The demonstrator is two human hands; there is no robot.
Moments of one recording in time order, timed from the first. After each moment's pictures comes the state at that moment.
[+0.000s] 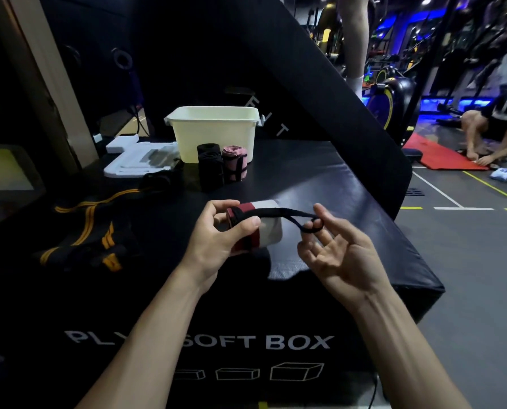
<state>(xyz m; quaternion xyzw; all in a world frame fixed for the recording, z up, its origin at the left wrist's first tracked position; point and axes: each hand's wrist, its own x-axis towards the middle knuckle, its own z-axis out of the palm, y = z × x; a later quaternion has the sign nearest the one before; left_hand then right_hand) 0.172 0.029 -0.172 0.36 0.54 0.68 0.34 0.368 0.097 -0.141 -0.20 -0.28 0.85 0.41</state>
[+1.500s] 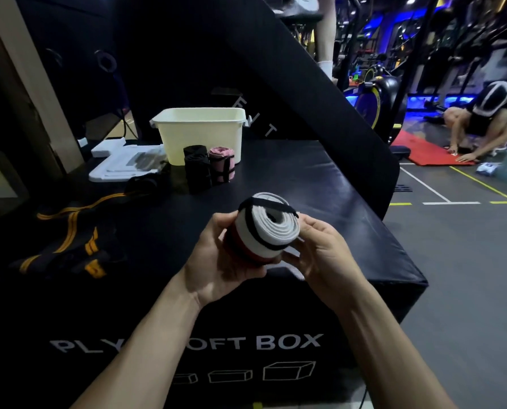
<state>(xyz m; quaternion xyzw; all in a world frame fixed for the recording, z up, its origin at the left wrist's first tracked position) 0.206 0.022 -0.152 0.30 0.34 0.62 0.65 0.363 0.099 -0.149 -0.23 -0.49 0.74 0.40</state>
